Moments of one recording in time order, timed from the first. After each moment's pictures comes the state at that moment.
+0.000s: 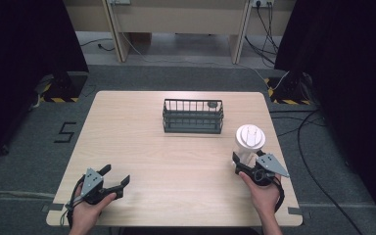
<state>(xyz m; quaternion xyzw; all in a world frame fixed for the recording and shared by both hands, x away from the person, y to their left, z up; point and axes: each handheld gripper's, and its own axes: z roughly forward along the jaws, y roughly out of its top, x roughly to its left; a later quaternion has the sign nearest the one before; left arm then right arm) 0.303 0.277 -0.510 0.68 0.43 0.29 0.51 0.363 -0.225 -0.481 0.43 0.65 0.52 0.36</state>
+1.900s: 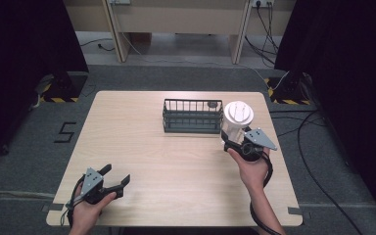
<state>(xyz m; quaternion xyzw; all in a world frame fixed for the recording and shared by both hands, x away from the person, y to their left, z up) 0.305 0.277 -0.511 0.68 0.44 0.29 0.51 0.415 -0.189 -0.436 0.41 0.65 0.54 0.35</state>
